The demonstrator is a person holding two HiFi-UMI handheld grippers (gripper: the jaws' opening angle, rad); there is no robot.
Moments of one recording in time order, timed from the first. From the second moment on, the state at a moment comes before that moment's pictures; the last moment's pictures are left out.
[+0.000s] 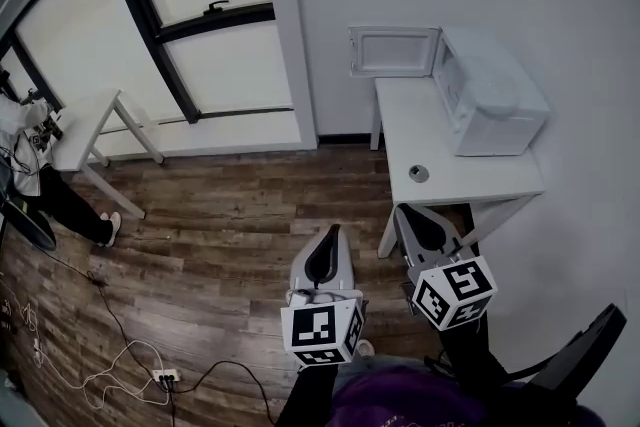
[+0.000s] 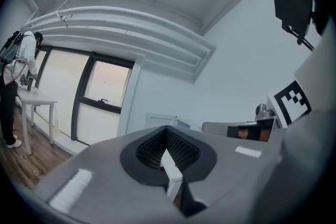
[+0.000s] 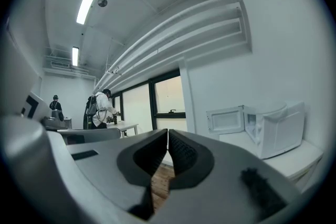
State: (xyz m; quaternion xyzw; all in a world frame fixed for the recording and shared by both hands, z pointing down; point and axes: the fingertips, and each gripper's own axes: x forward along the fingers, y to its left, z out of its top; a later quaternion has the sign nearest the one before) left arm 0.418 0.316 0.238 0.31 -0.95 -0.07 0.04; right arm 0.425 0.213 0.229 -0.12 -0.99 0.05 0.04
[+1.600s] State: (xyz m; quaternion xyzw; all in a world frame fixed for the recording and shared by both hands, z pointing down) left arm 0.005 0.305 0.273 0.40 -0.91 -0.06 0.08; right arm 0.027 0.201 0.267 -0.01 -1.00 0.07 0.06
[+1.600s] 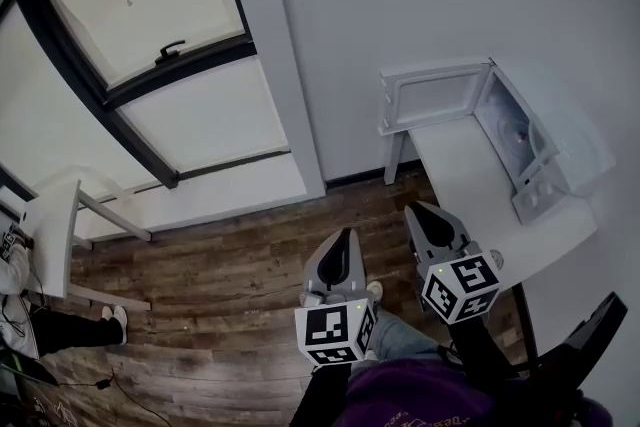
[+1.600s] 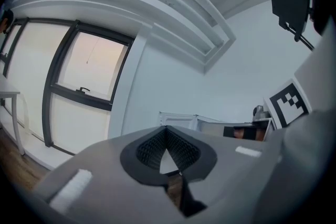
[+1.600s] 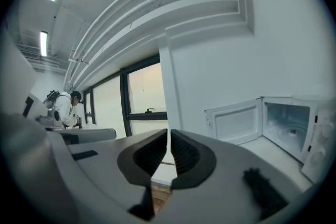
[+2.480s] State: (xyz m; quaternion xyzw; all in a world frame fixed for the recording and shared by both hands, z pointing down) left arm -0.164 0.093 0.253 0.57 -0.81 -0.05 0.09; right arm -0.100 0.016 0.240 0.16 -0.98 0.09 0.03
